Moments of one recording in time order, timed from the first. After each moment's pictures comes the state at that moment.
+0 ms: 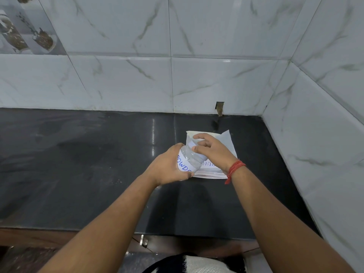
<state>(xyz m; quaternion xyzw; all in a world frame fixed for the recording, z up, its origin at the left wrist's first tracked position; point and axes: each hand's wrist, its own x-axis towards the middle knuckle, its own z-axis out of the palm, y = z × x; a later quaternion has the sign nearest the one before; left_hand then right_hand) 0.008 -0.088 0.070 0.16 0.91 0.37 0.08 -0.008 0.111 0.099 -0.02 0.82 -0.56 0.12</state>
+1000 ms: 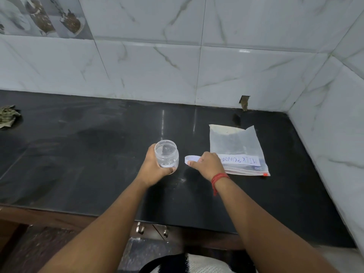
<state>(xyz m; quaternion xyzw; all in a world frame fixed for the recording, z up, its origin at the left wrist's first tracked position) 0.023 -0.214 0.002 -0.03 0.82 0.57 0.03 -0.006 -0.002 0.018 0.08 0.93 -0.34 0.13</state>
